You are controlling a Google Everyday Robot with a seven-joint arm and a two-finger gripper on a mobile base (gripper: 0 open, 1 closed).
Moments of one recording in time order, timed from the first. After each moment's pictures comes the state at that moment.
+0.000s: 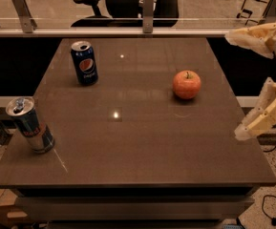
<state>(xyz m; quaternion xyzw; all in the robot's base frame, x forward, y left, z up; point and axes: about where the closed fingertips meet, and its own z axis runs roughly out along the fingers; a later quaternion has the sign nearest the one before) 0.403 -0.156 1.003 -0.63 0.67 0.14 0.37</state>
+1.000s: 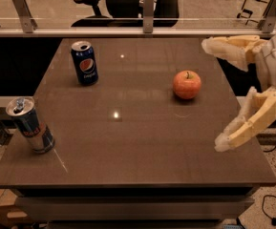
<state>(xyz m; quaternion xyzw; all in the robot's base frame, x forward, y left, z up) 0.382 -0.114 1.006 -0.61 0.61 0.27 0.43</state>
